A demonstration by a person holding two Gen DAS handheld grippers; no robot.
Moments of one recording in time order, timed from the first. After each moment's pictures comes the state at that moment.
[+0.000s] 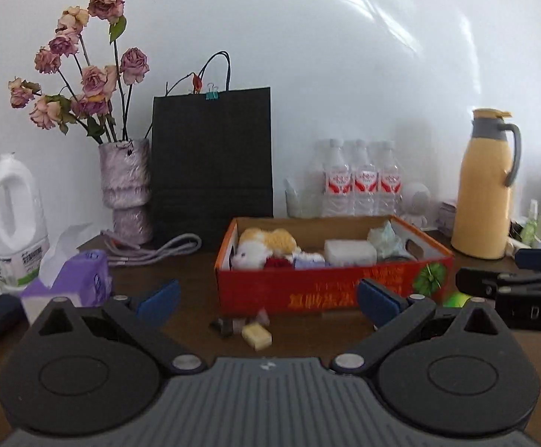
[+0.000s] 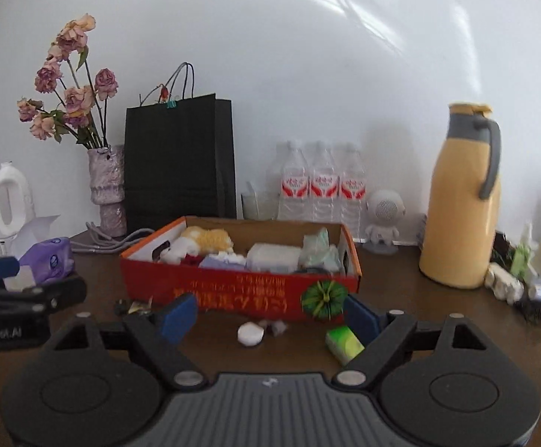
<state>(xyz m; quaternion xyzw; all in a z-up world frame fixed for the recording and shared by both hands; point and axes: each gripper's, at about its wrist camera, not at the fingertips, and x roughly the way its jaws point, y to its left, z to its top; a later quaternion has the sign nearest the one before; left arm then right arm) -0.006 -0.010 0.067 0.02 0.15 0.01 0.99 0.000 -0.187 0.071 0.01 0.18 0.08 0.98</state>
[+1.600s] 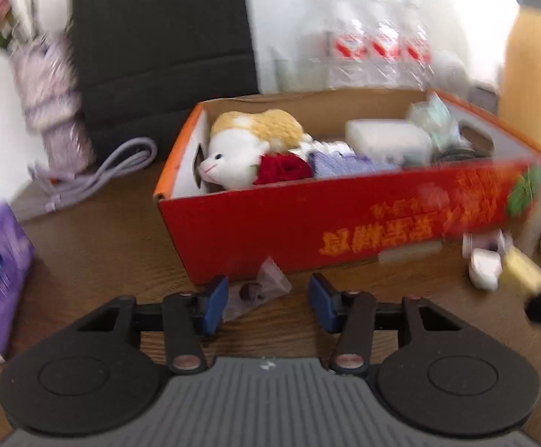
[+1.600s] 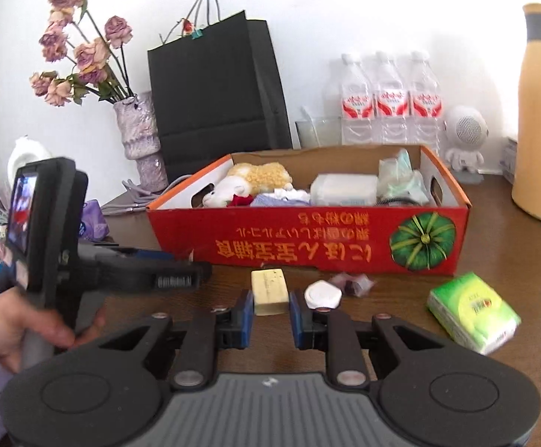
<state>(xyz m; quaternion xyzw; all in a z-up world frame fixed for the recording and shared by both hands) 0.199 0.011 0.004 0.03 0.33 -0.01 0.94 0.100 -0.167 0.032 0.05 0.27 0.19 0.94</state>
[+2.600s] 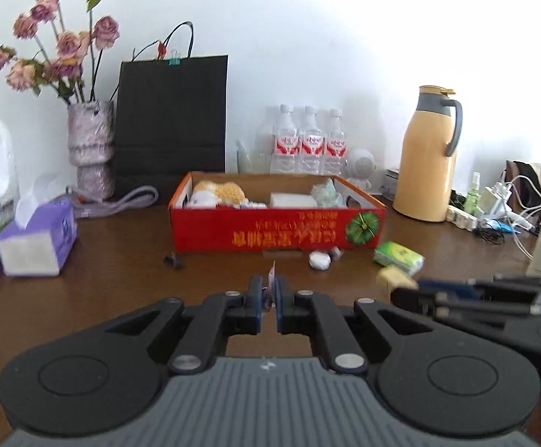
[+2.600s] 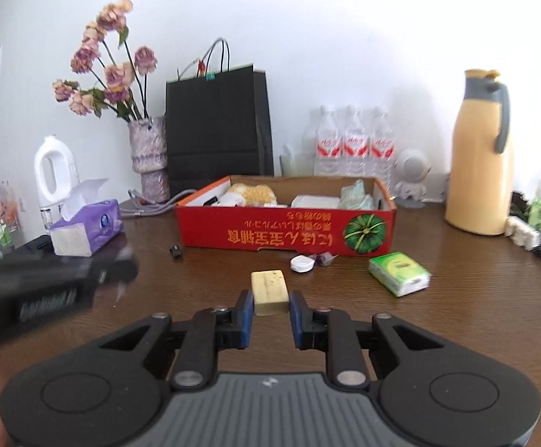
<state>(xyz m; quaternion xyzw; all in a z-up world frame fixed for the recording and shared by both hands) -0.052 -0.022 0.058 -0.01 0.19 -0.06 0.98 -0.058 -0.168 0.055 0.01 0.20 0.12 0.97</state>
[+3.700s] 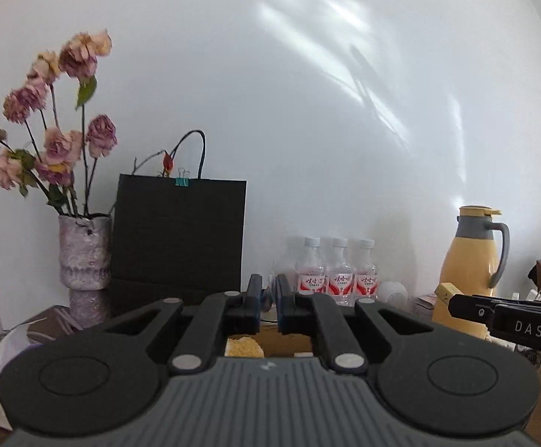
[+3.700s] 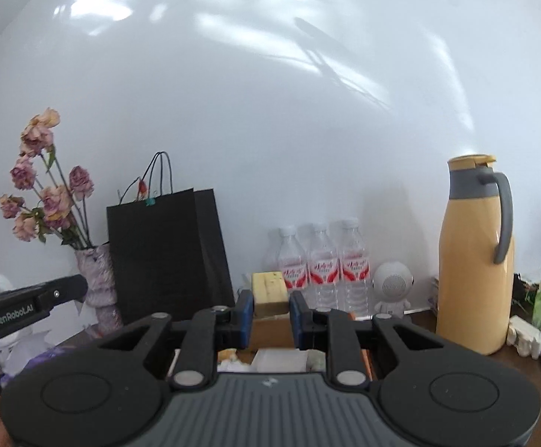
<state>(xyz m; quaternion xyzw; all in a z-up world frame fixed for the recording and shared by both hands) 0.119 0.003 0.155 -0.05 0.05 -0.06 1.00 0.090 -0.195 0.150 0.07 0.06 0.07 0.99</state>
